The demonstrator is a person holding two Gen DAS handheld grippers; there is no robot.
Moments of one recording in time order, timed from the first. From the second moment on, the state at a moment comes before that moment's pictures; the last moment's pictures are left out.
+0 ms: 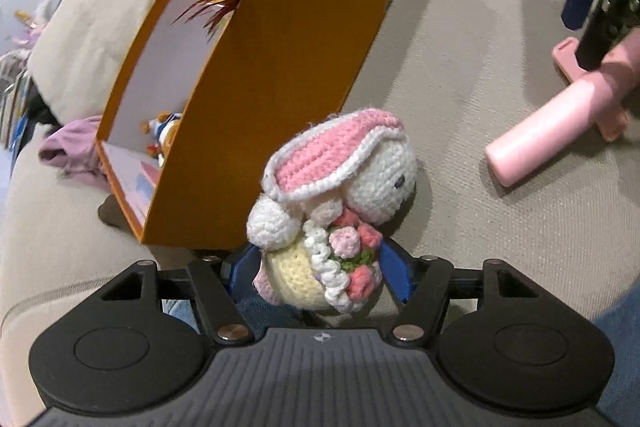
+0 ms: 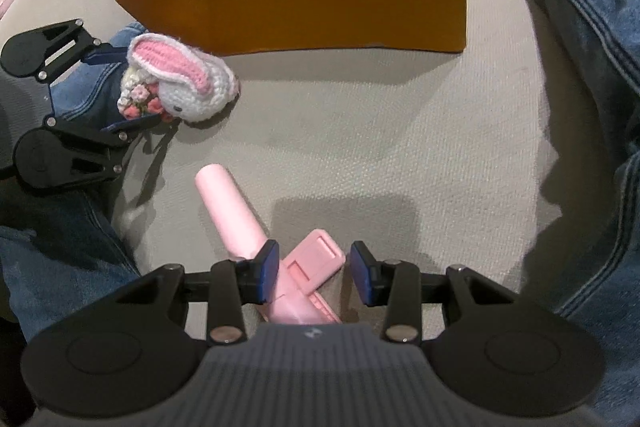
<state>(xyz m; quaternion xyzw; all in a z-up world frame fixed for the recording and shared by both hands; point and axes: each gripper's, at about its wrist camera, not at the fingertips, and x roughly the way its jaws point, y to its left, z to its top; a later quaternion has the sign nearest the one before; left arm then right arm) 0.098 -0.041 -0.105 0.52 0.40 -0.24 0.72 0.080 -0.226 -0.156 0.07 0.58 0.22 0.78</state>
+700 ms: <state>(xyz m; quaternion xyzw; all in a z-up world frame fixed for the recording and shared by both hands) 0.108 -0.027 -0.098 0.34 0.48 -0.21 0.78 0.084 -0.232 -0.165 0.17 0.58 0.27 0.75</state>
